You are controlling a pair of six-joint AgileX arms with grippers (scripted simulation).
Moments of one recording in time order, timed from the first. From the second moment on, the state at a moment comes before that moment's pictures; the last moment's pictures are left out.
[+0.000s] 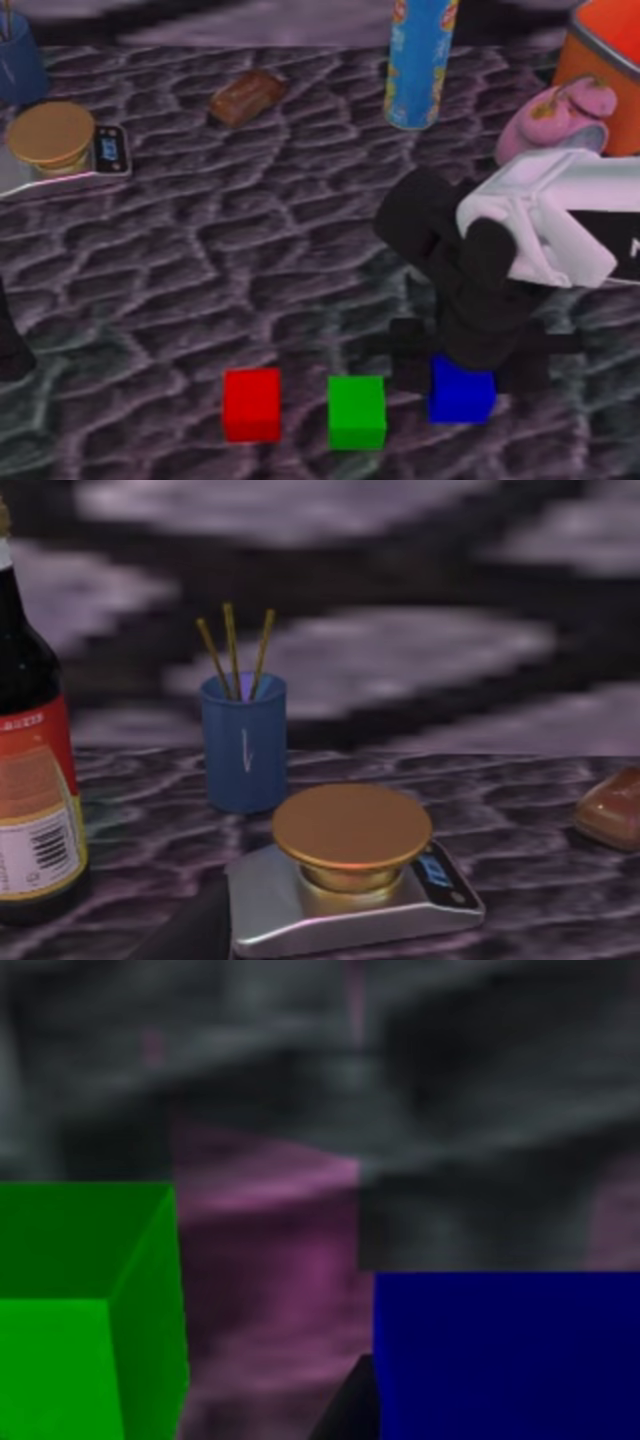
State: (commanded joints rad) left arm 0.02 0.00 0.00 0.00 0.00 0.00; right arm 0.75 1.83 1.13 -0.85 0.02 0.75
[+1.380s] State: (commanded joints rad) left arm 0.02 0.00 0.00 0.00 0.00 0.00; right arm 0.75 1.87 1.07 -0.75 0.02 0.76
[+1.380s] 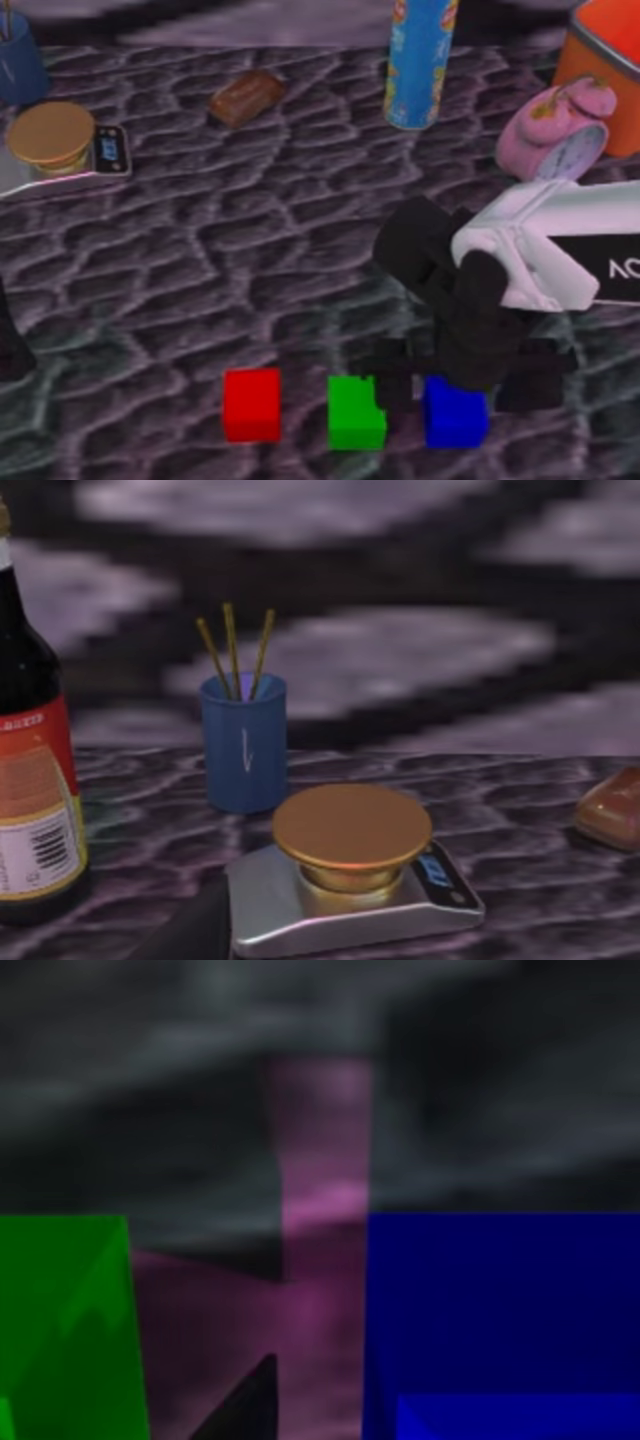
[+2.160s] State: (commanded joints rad) left arm 0.02 0.00 0.00 0.00 0.00 0.00; right arm 0.76 1.81 1.16 -0.90 0.02 0.76
